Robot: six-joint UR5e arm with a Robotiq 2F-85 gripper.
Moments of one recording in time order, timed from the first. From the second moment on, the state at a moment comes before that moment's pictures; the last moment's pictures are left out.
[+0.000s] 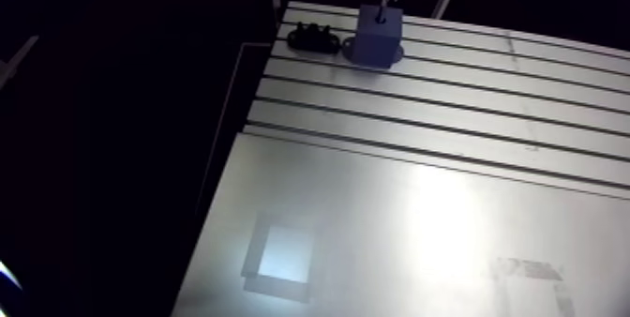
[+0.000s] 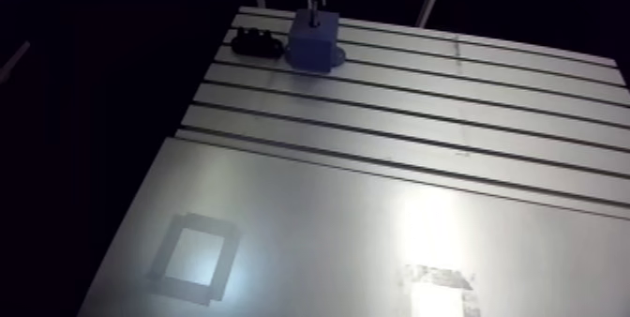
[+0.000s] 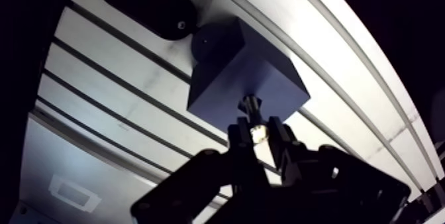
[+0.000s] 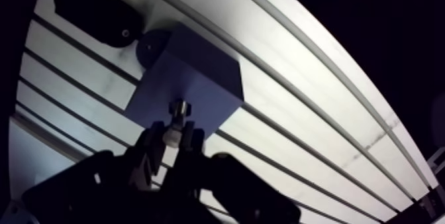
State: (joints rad) arm 0.17 -0.95 1.30 -1.70 -1.68 -2.07
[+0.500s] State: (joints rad) arm 0.17 -0.95 1.31 -1.70 -1.68 -2.08
